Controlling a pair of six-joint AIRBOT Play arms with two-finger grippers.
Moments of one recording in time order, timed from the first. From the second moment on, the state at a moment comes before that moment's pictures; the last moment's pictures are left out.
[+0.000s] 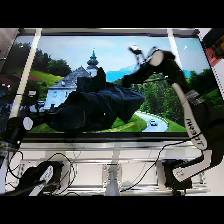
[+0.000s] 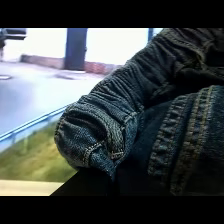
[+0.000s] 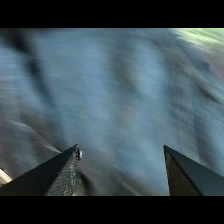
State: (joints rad) left arm 0.10 -0.82 0.47 1.58 -0.69 -1.46; right arm 0.36 -1.68 1.68 -1.22 1.22 1.37
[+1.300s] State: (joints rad) left arm 0.00 -0.82 0.47 1.58 -0.69 -1.46; right arm 0.69 -1.84 1.68 -1.57 0.91 1.56
